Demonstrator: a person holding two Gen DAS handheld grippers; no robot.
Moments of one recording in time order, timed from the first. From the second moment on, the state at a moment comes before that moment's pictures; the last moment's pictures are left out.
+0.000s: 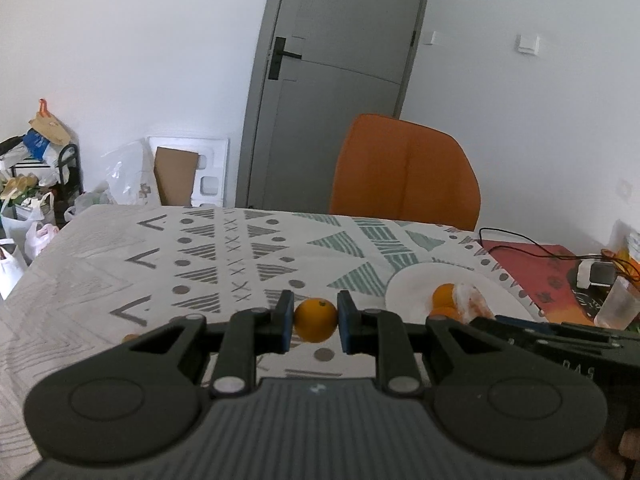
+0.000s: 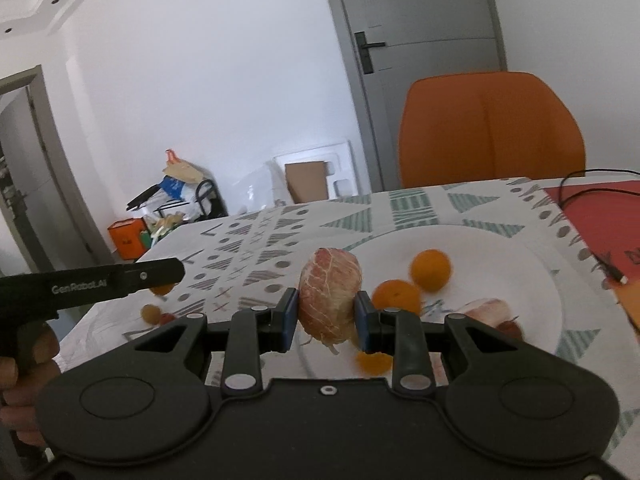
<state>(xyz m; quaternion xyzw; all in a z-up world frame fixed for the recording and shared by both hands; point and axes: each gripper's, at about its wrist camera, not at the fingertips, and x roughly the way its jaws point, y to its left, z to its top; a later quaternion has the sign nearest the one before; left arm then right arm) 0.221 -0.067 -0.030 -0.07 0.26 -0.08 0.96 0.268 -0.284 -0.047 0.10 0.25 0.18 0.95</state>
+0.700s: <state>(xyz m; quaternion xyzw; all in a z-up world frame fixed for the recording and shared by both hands) 0.258 -0.124 -0.027 -0.03 0.25 -0.11 0.96 0.310 -0.349 -0.044 0.13 0.23 0.12 0.96</state>
